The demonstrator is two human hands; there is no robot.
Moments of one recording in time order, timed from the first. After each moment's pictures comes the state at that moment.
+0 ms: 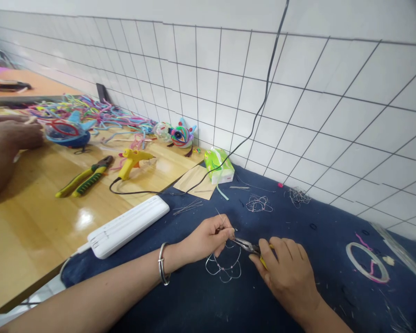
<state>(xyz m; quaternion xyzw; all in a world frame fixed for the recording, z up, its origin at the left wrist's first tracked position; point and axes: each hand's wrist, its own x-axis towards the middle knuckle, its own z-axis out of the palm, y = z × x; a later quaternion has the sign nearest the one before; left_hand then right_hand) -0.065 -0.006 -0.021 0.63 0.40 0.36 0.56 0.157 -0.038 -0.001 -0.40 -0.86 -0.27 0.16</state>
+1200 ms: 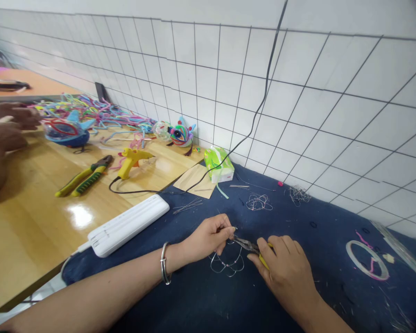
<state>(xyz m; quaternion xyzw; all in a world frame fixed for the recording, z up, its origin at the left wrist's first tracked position) -0.062 -0.006 -0.028 0.63 0.43 0.35 0.54 0.154 -0.038 -0.005 -0.44 -0.86 -0.20 0.16</state>
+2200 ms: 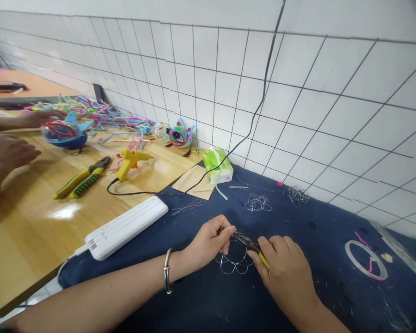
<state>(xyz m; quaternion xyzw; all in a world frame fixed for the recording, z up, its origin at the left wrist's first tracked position) -0.050 -0.013 -0.024 0.60 0.45 0.42 0.51 0.147 -0.040 0.000 -0.49 -0.84 -0.18 0.16</state>
